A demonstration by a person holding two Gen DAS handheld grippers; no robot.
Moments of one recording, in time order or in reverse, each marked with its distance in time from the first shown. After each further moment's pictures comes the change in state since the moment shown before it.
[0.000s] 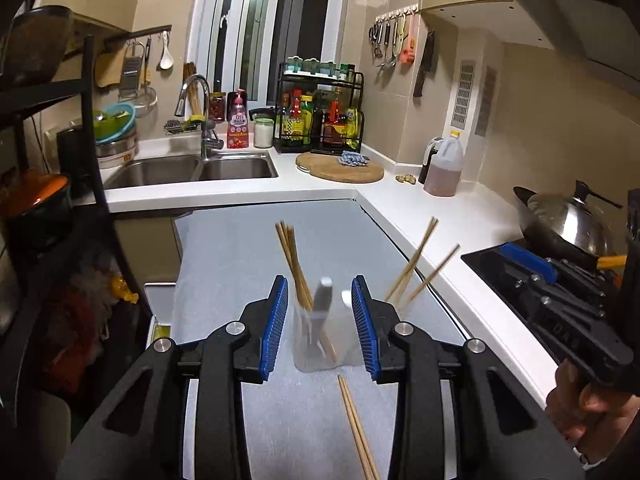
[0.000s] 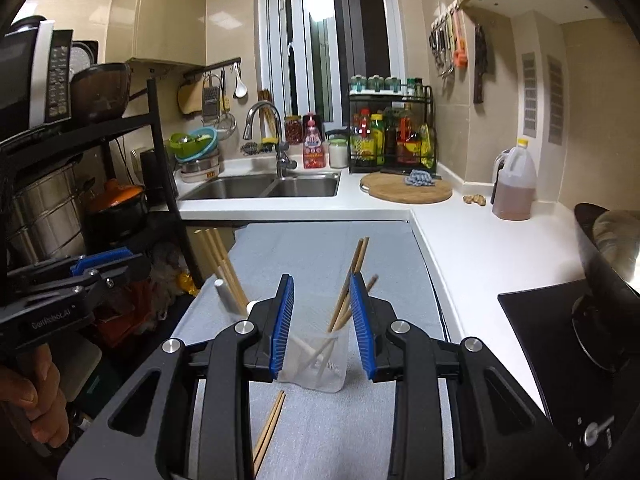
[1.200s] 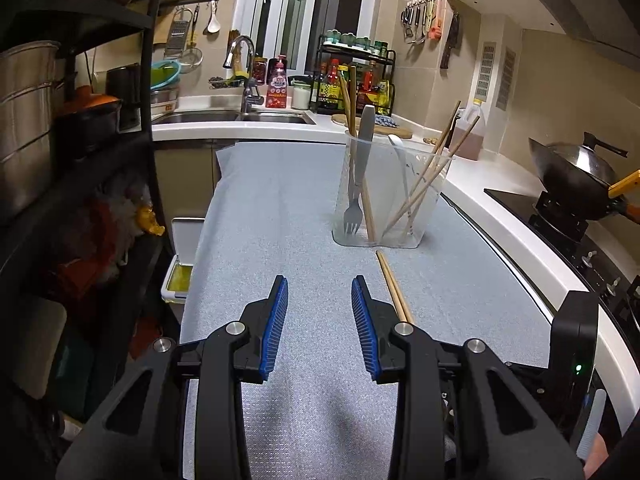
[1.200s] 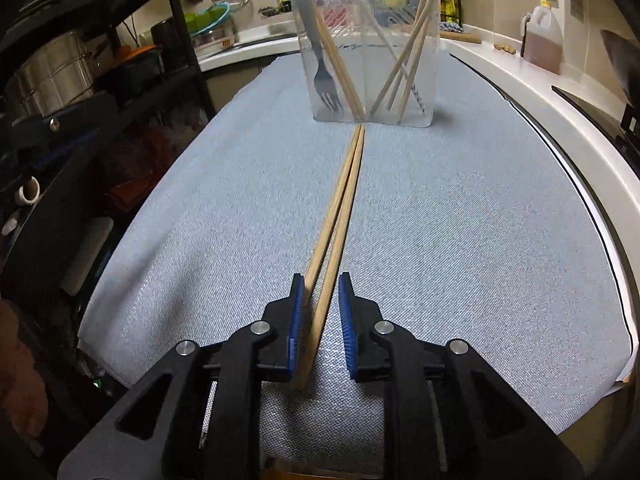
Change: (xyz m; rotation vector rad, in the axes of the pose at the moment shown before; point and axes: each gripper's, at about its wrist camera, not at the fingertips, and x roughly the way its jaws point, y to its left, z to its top) left arm -0.031 0.032 -0.162 -0.084 0.033 0.077; right arm 0.023 0.085 -0.226 0.037 0.415 0.043
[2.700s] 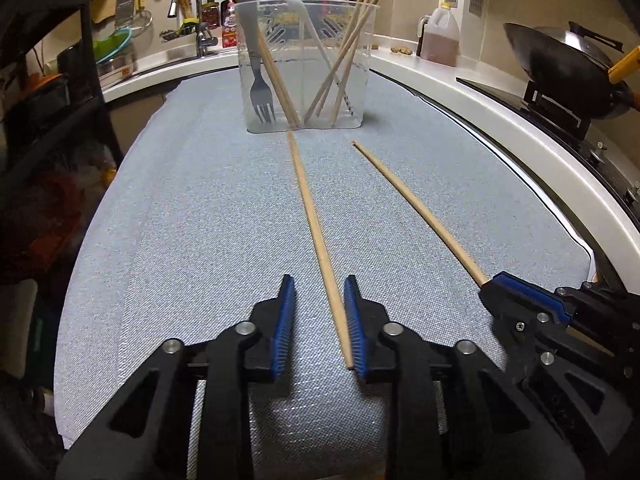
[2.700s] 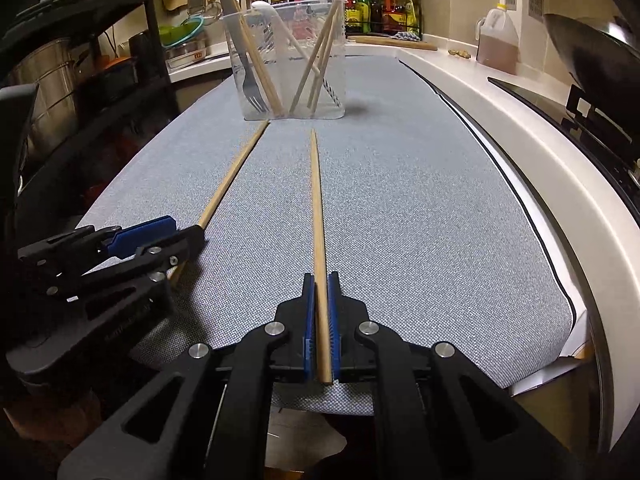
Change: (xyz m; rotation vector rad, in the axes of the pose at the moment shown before) left arm 0.059 -0.093 -0.075 0.122 0.231 0.007; right arm -0.033 -0.072 -0.040 0.017 -0.055 -0.094
